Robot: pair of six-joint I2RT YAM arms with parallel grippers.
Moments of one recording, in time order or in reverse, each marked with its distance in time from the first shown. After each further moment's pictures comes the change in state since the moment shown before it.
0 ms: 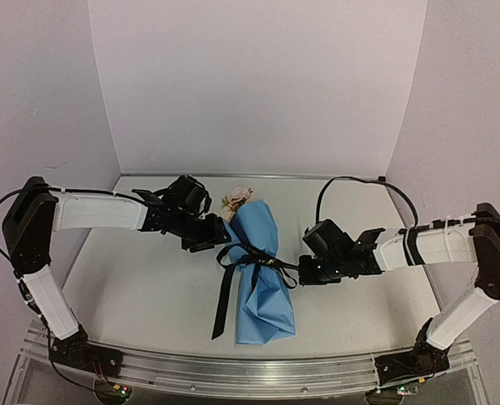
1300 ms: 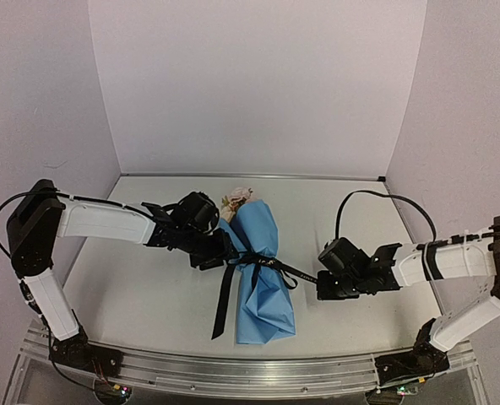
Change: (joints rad) left arm -0.096 0.017 -0.062 0.053 0.001 -0.207; right arm 0.027 -0.145 -0.180 -0.048 0.076 0.083
